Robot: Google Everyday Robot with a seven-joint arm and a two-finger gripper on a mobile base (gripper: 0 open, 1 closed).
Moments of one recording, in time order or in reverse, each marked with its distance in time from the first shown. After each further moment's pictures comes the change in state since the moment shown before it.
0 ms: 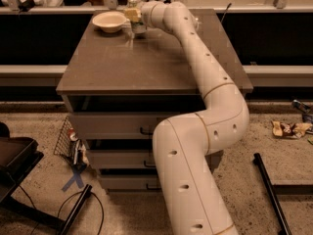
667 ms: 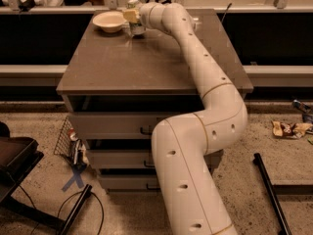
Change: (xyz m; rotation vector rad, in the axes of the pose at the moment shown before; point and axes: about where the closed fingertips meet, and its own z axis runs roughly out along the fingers) arm 0.004 0.003 0.005 -0.002 0.004 0.011
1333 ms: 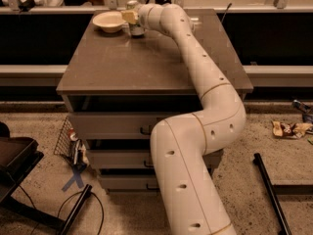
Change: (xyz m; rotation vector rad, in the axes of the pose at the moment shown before) arm 0.003 0.004 0.004 -0.006 0.004 0.001
